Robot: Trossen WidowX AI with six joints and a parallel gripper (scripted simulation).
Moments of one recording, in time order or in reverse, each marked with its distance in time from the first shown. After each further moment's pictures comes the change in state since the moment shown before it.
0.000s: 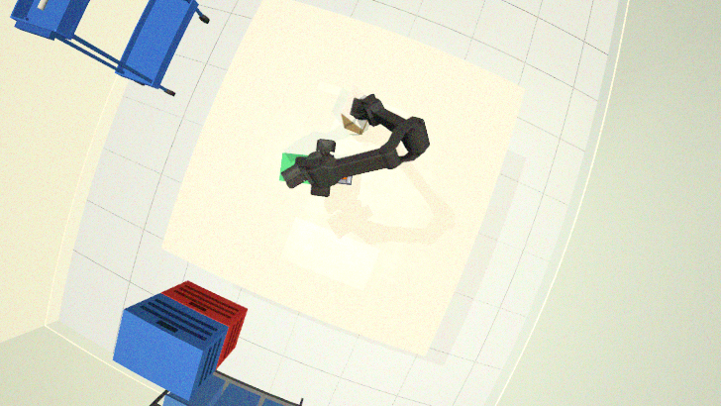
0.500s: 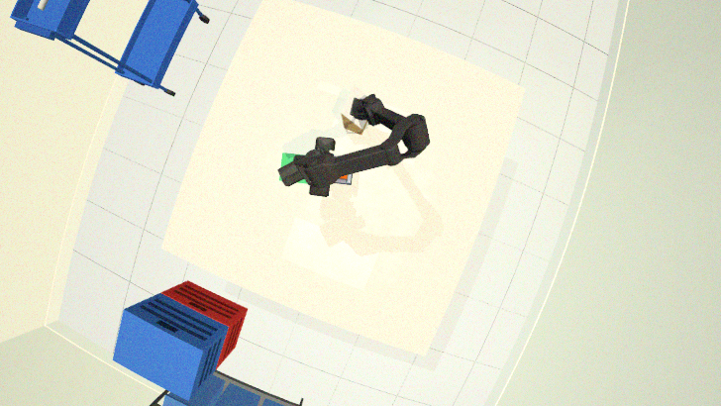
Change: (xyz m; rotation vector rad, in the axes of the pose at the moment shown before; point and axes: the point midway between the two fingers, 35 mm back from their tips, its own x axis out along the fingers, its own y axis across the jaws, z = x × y) arm -0.024 0.000 -0.001 0.003 0.004 0.001
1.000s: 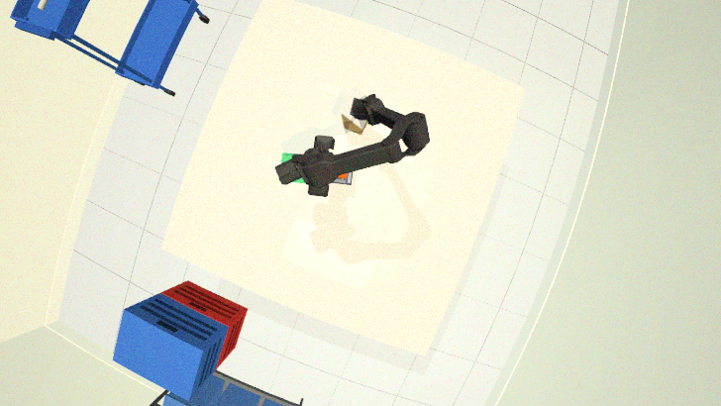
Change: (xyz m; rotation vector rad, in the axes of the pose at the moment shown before) arm -0.019 0.000 0.000 -0.002 -0.002 0.002
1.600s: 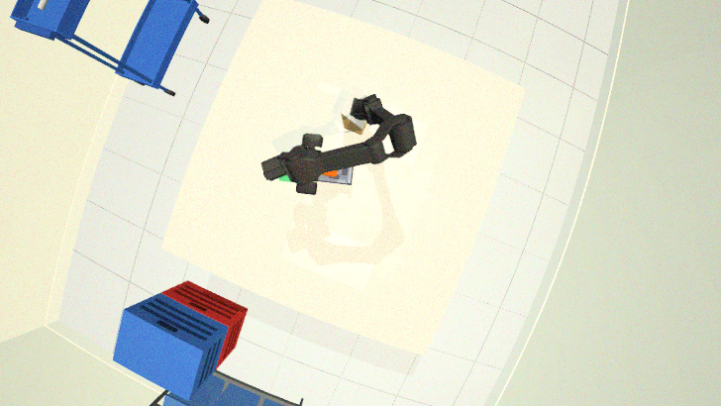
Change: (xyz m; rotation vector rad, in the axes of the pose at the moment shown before) arm -0.004 -0.002 0.037 -0.007 -0.009 0.003
